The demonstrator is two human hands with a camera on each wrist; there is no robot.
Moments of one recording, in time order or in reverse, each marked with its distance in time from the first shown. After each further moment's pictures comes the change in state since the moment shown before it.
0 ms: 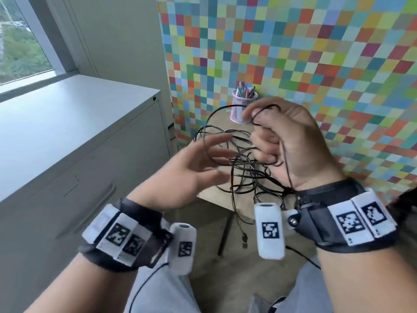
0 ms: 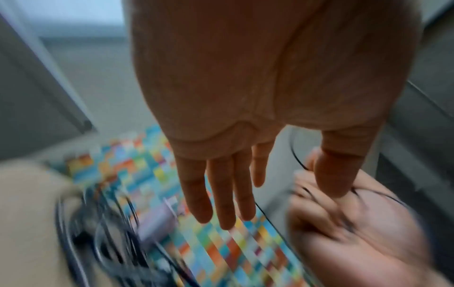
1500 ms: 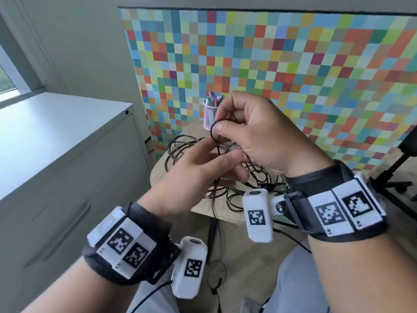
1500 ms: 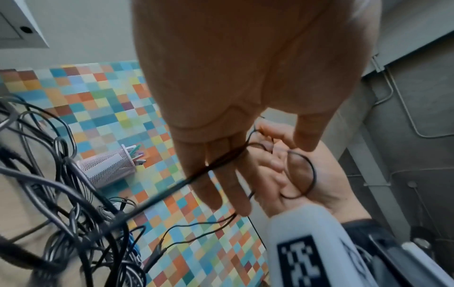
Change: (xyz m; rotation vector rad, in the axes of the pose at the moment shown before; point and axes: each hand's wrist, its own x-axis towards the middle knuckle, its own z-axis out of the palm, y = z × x) left_hand 0.018 0.038 0.060 -0.139 -0.049 0.028; right_hand -0.005 -0.042 -0.006 -0.758 0.032 -0.052
